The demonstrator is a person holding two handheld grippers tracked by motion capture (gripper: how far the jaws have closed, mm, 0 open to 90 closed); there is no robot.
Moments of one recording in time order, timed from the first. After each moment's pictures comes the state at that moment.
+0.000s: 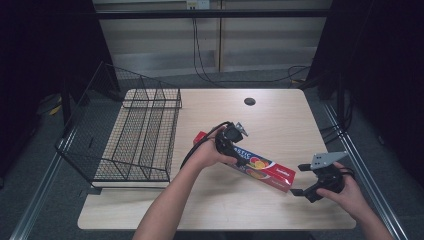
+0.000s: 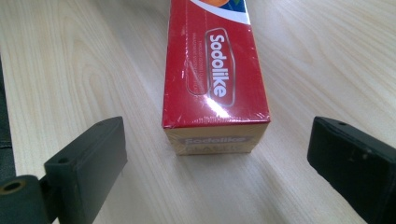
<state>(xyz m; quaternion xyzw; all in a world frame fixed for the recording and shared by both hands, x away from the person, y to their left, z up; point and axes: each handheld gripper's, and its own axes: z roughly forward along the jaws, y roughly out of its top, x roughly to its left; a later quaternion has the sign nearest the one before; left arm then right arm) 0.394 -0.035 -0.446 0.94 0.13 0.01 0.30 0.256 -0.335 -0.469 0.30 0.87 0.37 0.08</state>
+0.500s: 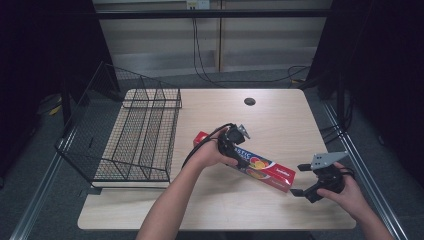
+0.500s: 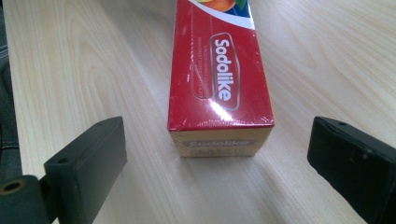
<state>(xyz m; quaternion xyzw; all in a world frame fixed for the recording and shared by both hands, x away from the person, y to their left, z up) 0.396 -0.041 -0.456 0.95 0.12 0.00 0.30 0.255 -0.335 -0.468 0.30 0.87 0.38 0.08</state>
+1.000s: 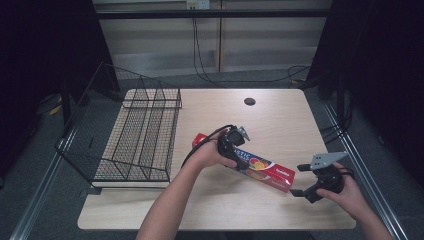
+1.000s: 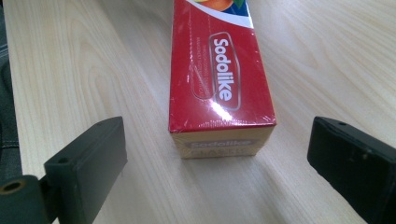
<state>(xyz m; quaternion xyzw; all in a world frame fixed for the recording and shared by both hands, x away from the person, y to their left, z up) 0.394 -0.040 -0.458 0.95 0.11 -0.01 0.29 0.255 -0.334 -0.468 0.29 0.87 0.38 0.08</state>
